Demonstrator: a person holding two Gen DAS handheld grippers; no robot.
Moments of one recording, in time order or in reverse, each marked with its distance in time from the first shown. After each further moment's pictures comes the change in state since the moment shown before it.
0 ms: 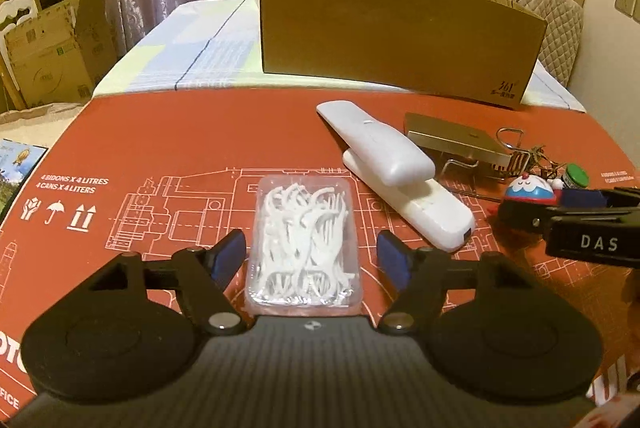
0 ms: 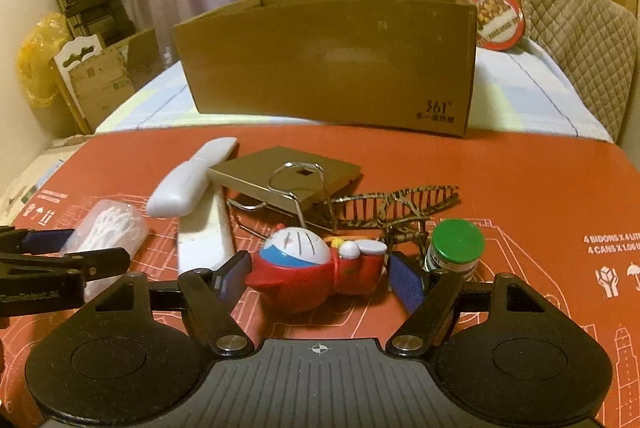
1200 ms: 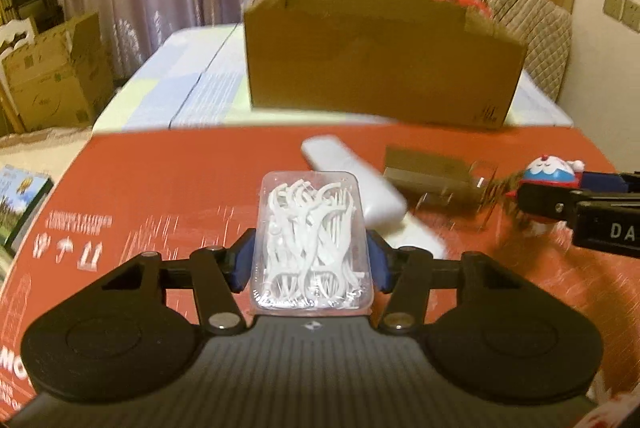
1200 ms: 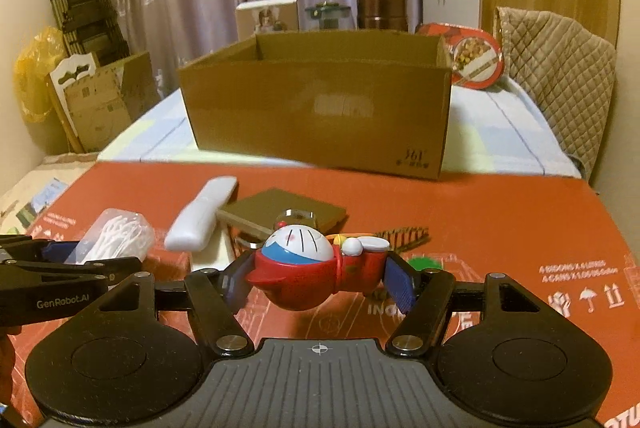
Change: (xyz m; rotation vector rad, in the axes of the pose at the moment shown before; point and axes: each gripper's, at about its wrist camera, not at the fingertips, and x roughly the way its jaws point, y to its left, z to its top) left arm -0.024 -0.015 0.026 0.033 -0.065 -0.008; right arm -0.050 0.011 0.025 -0.019 -0.098 -0.046
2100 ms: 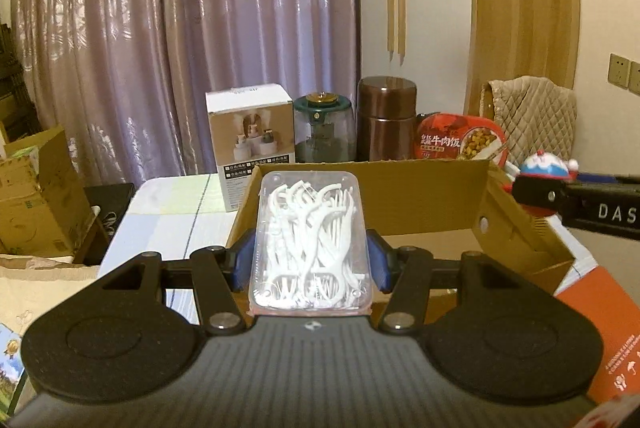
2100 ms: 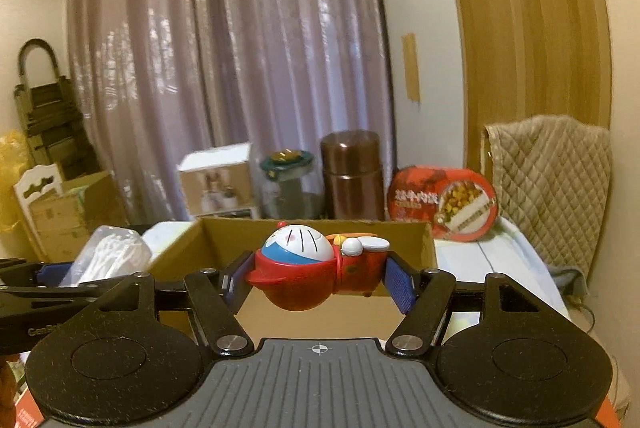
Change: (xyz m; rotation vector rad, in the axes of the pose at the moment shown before) left arm 0.079 -0.001 0.208 0.085 -0.209 -0.035; right arm 0.071 -0.046 0.191 0.102 -0.234 -0.065
